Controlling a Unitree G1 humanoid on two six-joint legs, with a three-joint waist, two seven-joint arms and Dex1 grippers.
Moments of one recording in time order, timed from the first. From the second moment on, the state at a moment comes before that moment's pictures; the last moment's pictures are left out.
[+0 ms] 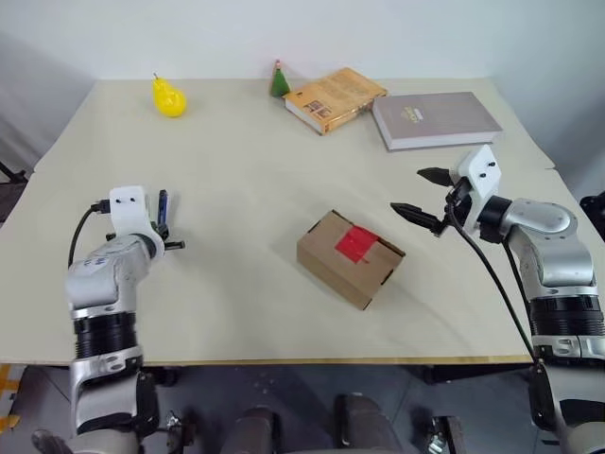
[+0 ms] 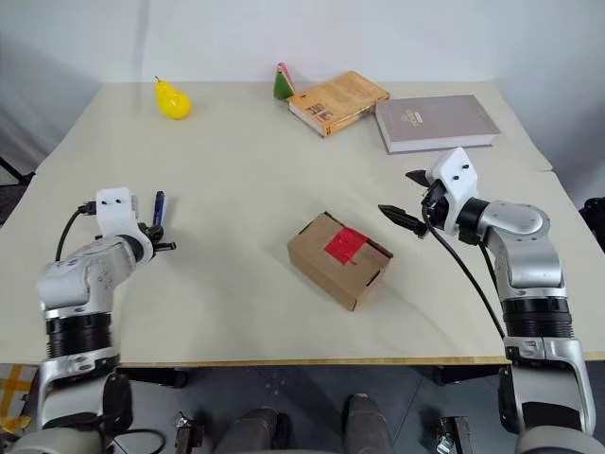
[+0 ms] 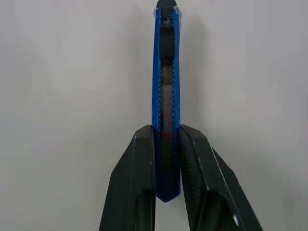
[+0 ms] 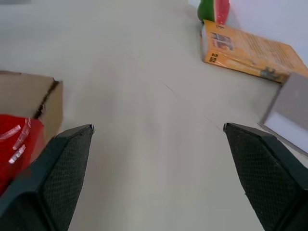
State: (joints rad) left arm -0.52 0.56 0.31 0.03 -0.26 0.93 -0.11; right arm -0.66 -0.66 -0.08 0.18 0.26 0.30 0.94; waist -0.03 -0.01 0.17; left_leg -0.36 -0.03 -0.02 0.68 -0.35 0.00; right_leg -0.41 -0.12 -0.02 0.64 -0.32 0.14
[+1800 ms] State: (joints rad) left arm -0.12 0.91 -0.04 -0.22 -0.10 0.08 -1.11; right arm -0.64 -0.43 0.69 -0.23 -0.02 0.35 0.97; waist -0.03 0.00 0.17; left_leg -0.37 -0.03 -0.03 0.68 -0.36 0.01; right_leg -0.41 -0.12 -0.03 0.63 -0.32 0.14
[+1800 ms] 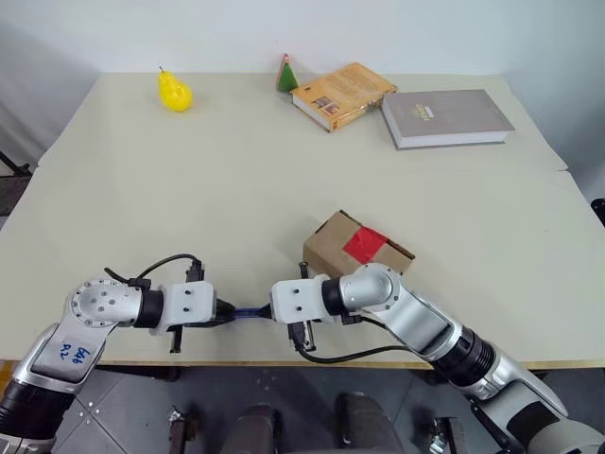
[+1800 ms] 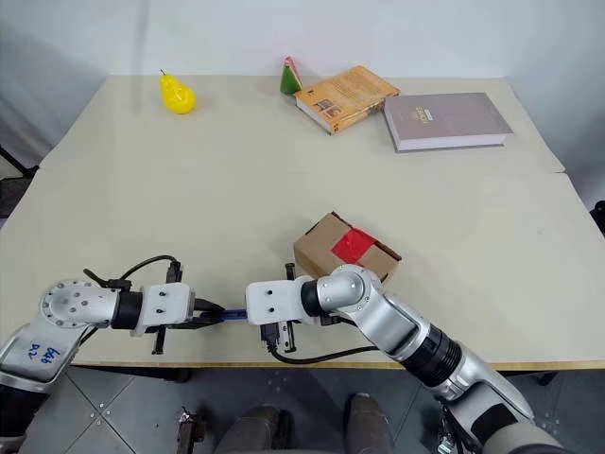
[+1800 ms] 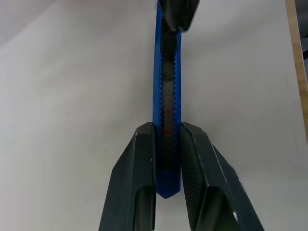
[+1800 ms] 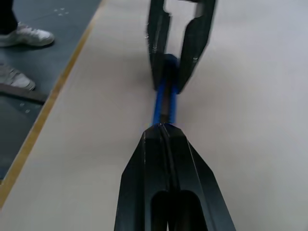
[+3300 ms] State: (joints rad) left arm -0.16 0.91 -0.06 -0.19 -0.11 0.11 -1.14; right arm -0.66 -0.31 0.61 0.06 -0.08 0.10 1.08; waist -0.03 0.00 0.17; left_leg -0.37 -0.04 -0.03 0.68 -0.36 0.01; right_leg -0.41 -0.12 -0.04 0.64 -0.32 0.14
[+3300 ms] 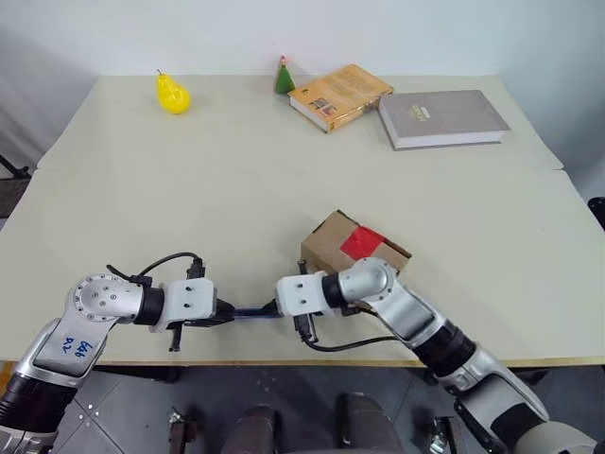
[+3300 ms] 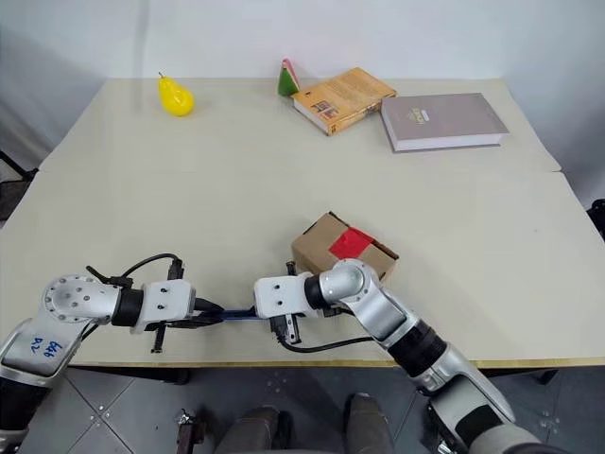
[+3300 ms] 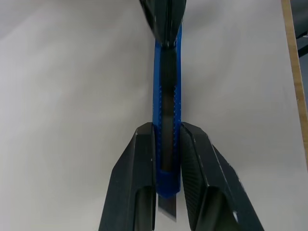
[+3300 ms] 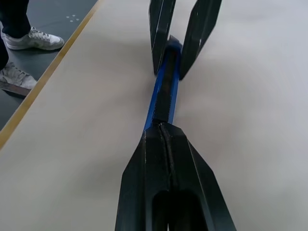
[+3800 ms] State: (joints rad) left arm -0.15 0.89 -0.04 -0.18 -0.12 0.10 -1.12; right arm -0.64 -0.25 0.54 0.02 -0.02 0.23 1.06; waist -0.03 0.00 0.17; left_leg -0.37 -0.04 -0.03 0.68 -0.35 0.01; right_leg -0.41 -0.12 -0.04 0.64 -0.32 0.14
